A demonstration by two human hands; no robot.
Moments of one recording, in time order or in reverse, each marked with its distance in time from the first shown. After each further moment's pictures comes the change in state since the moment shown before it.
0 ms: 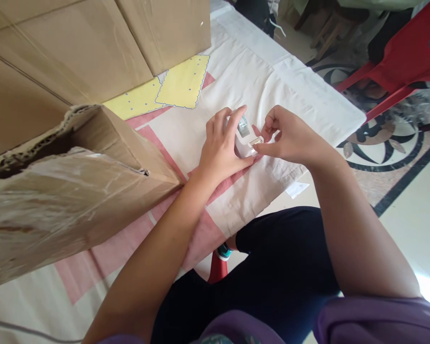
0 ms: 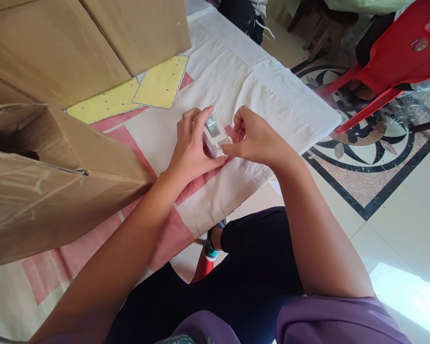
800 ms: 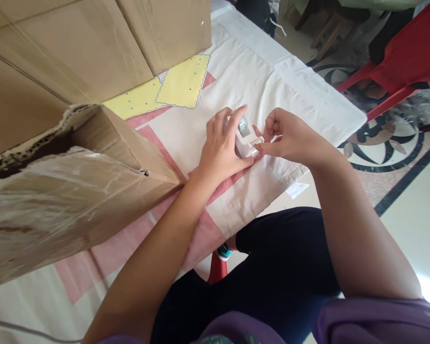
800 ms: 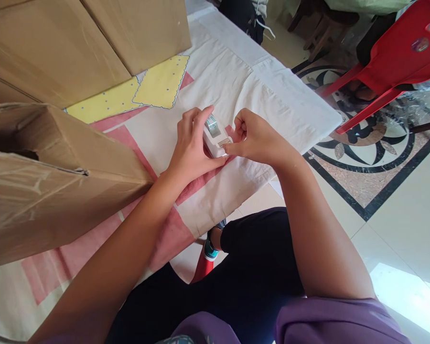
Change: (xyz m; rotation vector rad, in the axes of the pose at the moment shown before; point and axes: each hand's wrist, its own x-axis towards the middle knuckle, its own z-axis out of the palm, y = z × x) left_hand 0.000 -0.001 0.000 0.016 -0.002 0.009; right_hand 0.003 0.006 -0.001 0.062 -0.033 0.037
